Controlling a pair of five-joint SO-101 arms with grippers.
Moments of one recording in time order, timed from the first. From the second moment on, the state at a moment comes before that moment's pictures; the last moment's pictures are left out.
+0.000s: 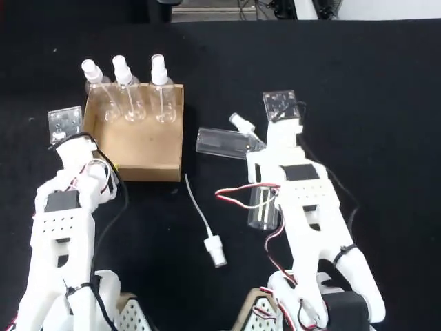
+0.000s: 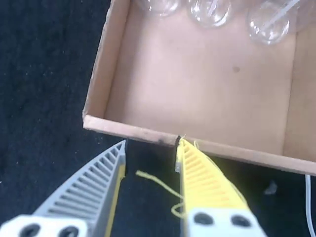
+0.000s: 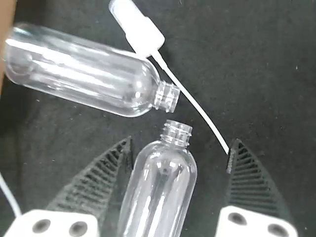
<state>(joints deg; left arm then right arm) -14.0 -45.1 63.6 39.8 0.7 -5.4 -26.5 52.8 40.4 0.0</state>
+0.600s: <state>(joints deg) -14.2 -45.8 66.3 35.3 0.7 -15.5 -26.2 45.9 40.0 30.6</state>
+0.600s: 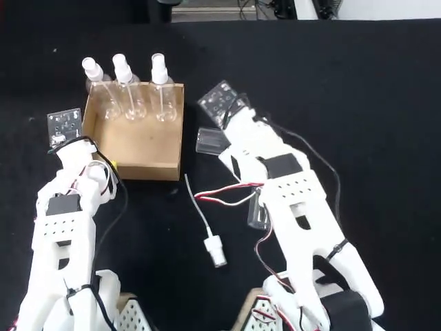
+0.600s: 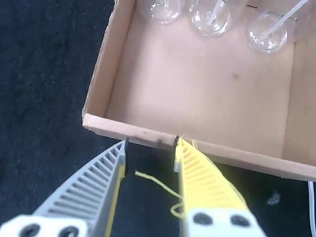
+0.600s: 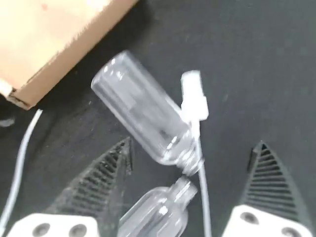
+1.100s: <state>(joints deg) -15.8 -57.7 64.3 44.4 0.7 -15.7 -12.6 48.1 27.2 34.1</state>
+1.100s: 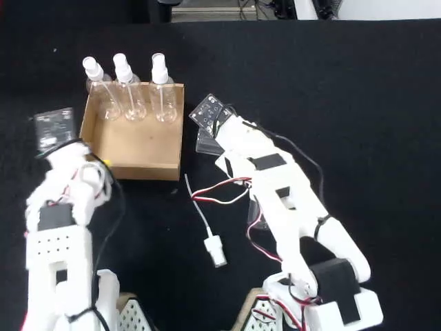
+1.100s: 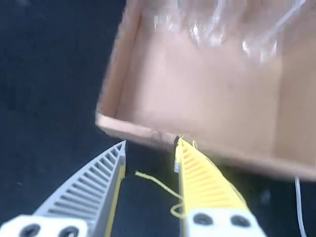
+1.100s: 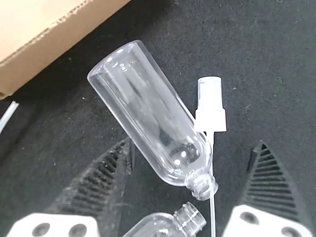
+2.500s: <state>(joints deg) -31.6 -41.9 69.7 20.4 0.5 -18.2 -41.3 58.6 54.9 27.6</state>
